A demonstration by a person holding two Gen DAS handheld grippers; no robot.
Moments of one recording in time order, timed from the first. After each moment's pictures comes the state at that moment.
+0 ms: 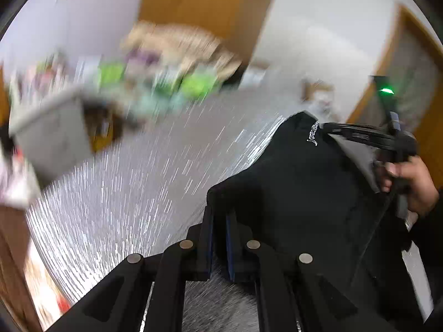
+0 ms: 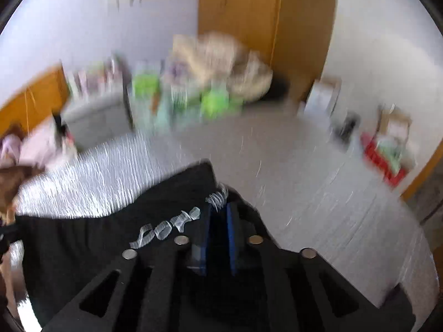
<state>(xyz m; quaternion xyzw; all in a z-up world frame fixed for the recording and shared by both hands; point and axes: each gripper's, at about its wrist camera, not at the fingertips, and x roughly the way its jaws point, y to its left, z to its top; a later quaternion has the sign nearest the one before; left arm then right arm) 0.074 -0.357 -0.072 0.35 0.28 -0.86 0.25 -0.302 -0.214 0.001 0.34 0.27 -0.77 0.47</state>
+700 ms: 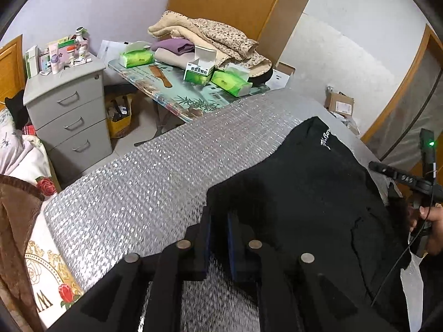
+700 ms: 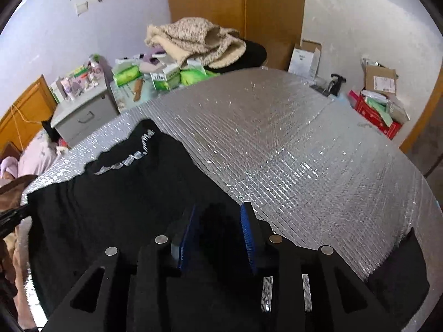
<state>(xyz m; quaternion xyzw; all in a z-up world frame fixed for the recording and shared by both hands) 0.106 -0.395 -0.074 0.34 0.30 -0.84 0.29 -0.303 -0.160 0.004 0.39 0.20 -0.78 0.45</state>
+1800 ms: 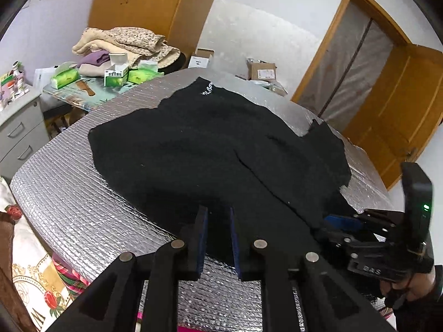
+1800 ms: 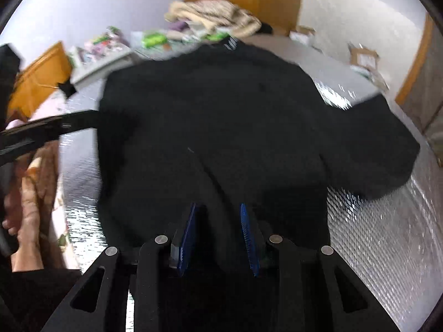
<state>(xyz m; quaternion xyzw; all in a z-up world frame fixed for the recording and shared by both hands) 0.118 -0.262 -0.054 0.35 0.22 -0.90 0.12 -0.070 -0.026 -0.029 0.42 0.23 -0.77 0.41</state>
